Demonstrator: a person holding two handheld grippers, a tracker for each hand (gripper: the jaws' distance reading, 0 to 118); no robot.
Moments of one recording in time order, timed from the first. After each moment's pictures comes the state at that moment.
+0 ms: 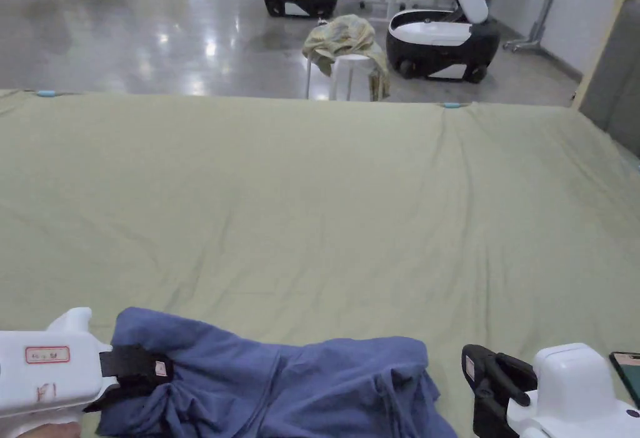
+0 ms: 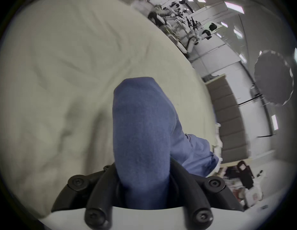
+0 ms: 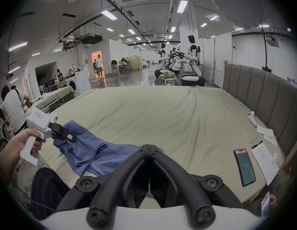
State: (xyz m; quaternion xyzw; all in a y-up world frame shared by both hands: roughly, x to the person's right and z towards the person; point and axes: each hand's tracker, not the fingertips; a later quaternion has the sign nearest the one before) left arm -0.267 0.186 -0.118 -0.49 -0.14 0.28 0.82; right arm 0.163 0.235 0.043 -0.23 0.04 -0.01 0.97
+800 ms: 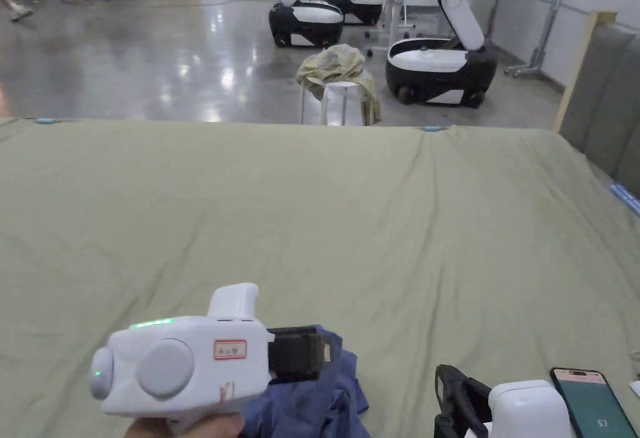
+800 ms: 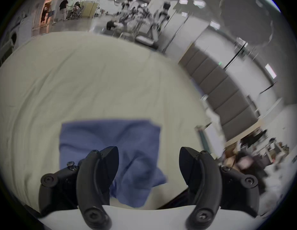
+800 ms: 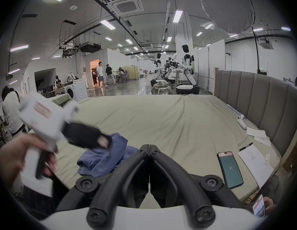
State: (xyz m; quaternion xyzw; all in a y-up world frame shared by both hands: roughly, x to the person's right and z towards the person) left arm -0.029 0.248 -0.072 -0.40 -0.28 0.18 0.85; right arm 0.229 0.231 0.084 -0.18 0.02 -0.01 0.98
